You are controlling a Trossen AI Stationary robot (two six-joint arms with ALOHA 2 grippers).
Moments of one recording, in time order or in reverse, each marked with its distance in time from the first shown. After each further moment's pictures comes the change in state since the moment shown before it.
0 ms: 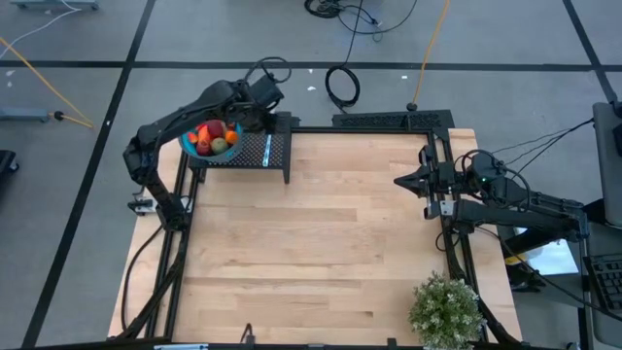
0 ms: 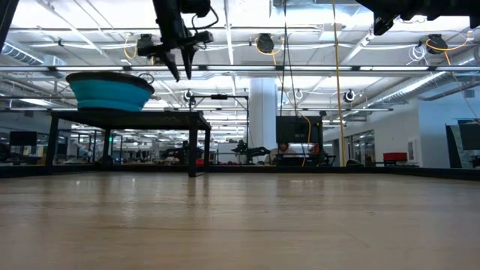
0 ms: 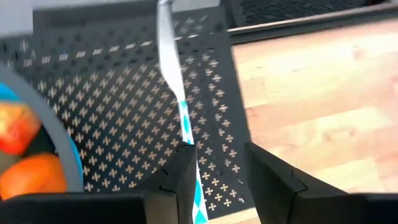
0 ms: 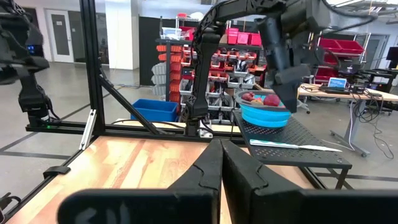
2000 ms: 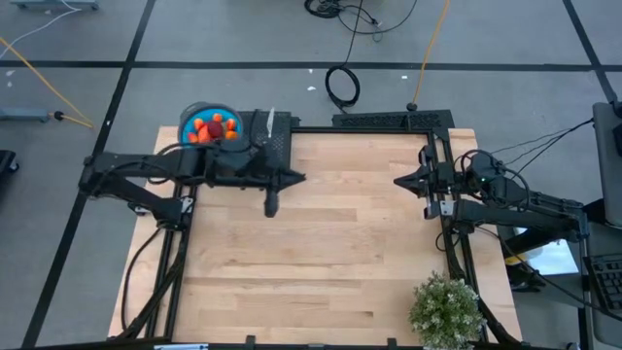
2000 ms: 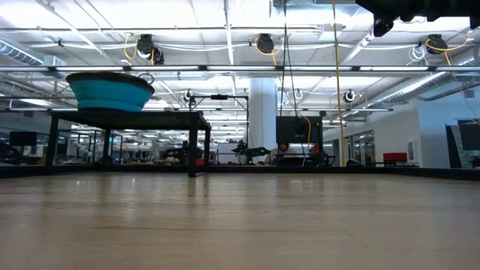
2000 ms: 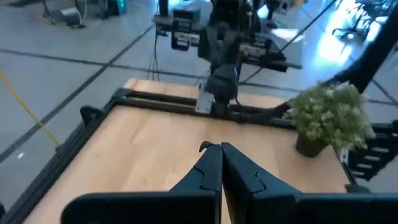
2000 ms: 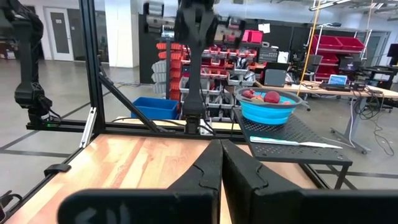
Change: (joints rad) left arm -0.570 -0.385 -0.434 0.919 0.061 0.699; right arm 0.000 0.000 0.000 -0.011 0.000 0.000
